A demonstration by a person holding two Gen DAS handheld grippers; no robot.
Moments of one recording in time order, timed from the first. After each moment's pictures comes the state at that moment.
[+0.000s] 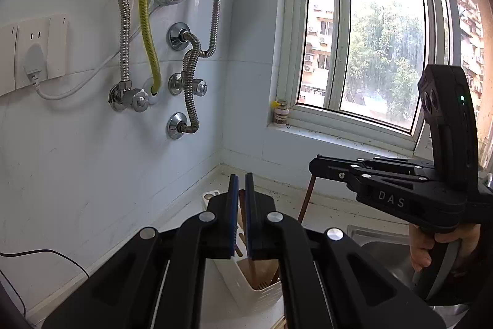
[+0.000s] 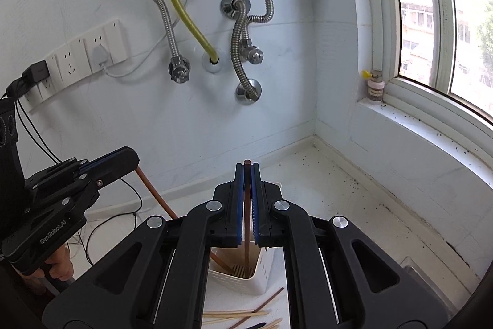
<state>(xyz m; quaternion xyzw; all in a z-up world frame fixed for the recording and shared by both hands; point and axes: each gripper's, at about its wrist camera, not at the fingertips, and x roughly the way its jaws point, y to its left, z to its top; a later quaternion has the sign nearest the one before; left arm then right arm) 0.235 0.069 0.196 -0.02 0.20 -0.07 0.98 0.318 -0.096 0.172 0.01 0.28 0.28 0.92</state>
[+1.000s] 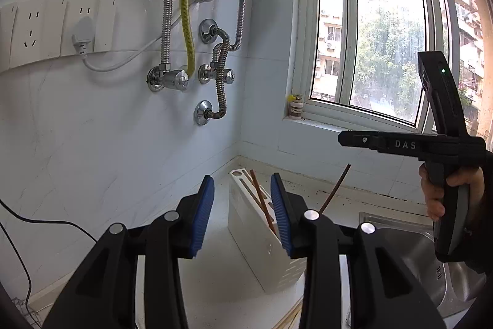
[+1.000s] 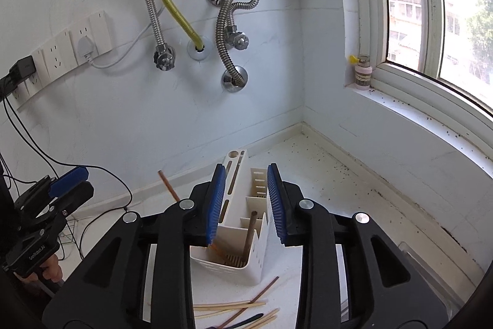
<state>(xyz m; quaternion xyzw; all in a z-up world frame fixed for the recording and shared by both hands) 0.183 0.115 0.167 -0.02 0.19 -0.06 0.98 0.309 -0.112 0.173 0.02 0.29 0.25 0.92</state>
